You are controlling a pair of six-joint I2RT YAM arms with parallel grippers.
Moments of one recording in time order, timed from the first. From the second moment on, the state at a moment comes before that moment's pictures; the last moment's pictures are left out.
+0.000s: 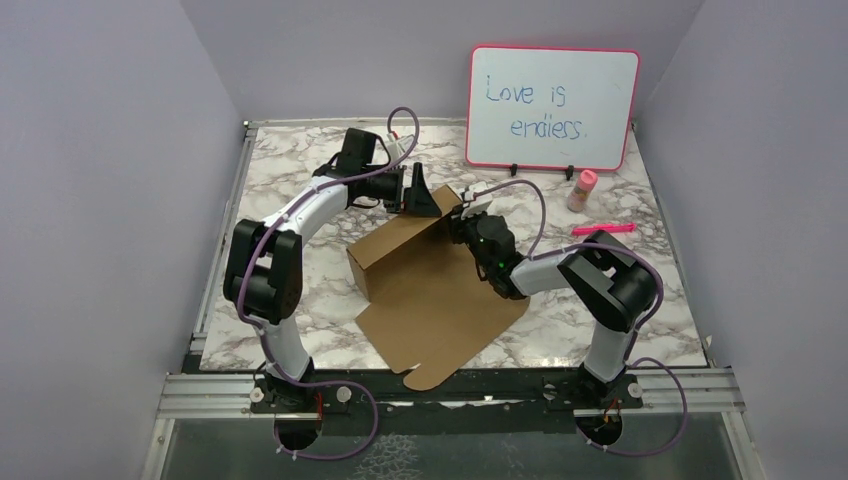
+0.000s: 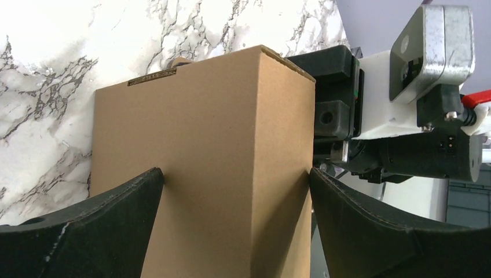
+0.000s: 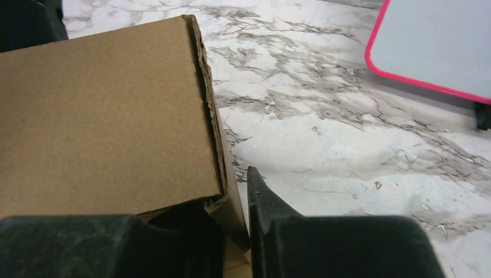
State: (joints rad) left arm -0.32 1.81 1.37 -0.35 0.96 -0.29; right arm 0.72 1.83 0.71 1.03 0.28 0.07
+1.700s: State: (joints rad) left arm -0.33 1.72 1.35 -0.46 0.80 -0.23; right arm 0.65 1.84 0.67 1.34 0.01 0.00
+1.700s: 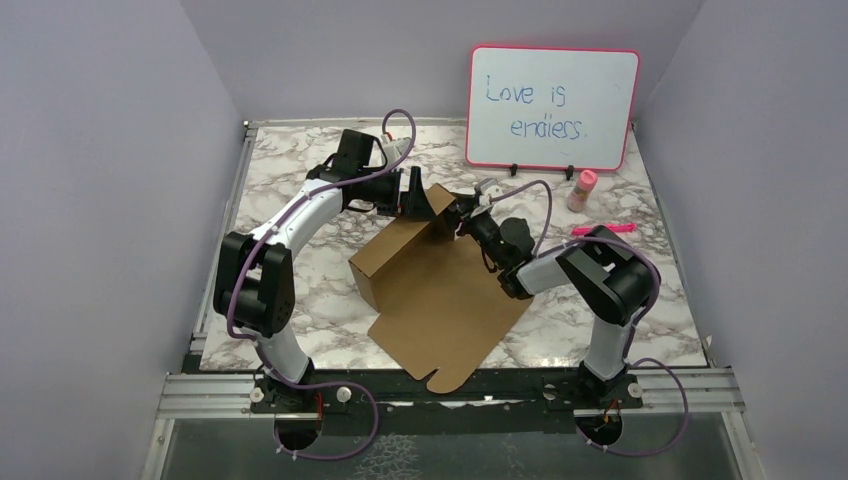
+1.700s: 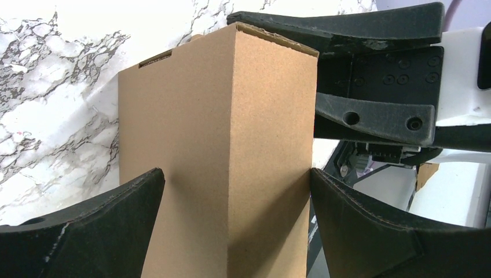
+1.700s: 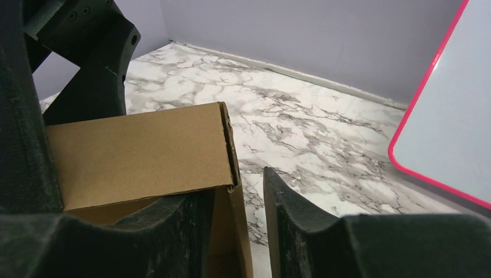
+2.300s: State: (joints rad) left arm -0.33 1.72 1.35 -0.46 0.80 -0.22; right arm 0.65 1.90 0.67 1.44 0.12 0.03
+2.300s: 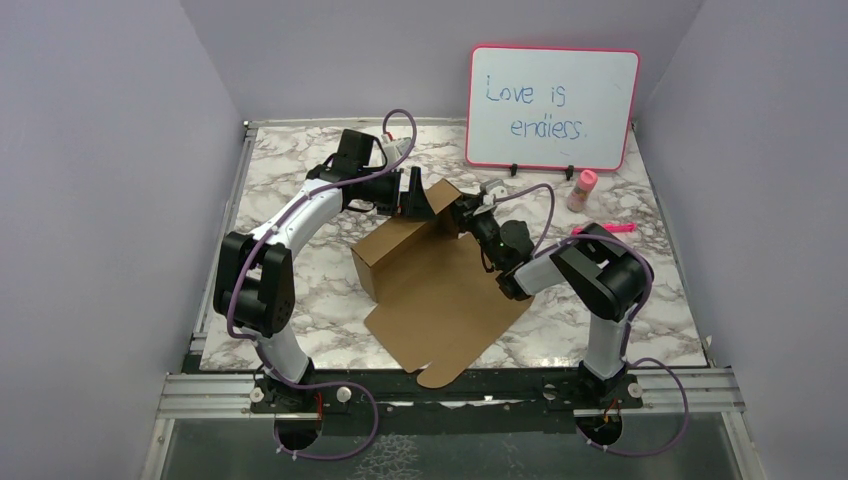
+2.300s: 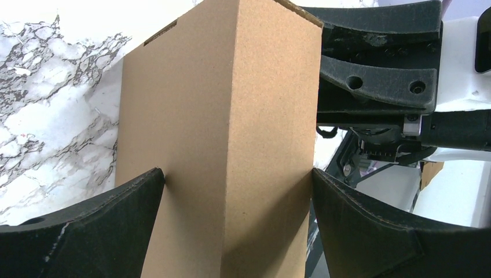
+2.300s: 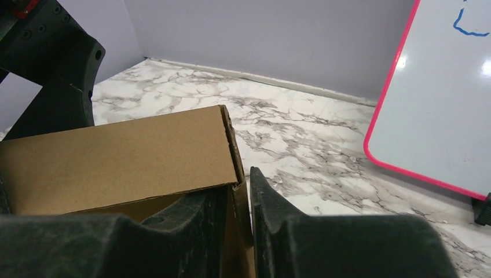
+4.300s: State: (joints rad) left arm -1.09 1.87 1.46 -0.69 -1.28 -0.01; right arm 0.65 1.07 0.25 0.80 0.50 0.35
